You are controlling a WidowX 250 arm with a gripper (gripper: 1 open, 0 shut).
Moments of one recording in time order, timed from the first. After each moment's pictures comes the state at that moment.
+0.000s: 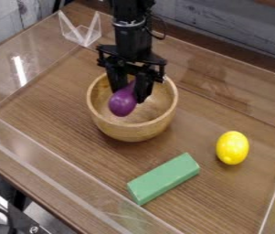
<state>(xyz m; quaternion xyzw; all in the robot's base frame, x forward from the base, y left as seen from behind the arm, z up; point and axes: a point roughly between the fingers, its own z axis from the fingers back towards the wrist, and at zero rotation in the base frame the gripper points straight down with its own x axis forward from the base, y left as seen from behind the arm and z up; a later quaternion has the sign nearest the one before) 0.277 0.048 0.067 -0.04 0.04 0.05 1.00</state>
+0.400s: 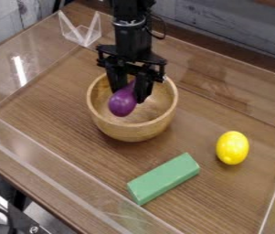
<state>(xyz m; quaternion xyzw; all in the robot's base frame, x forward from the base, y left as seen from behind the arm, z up) 0.277 0.048 0.067 -0.04 0.05 0.06 1.00</state>
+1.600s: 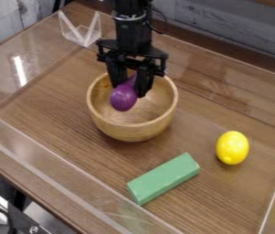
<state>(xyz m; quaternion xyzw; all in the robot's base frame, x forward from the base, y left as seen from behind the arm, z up) 0.281 0.050 0.072 -0.03 0.04 0.07 1.00</state>
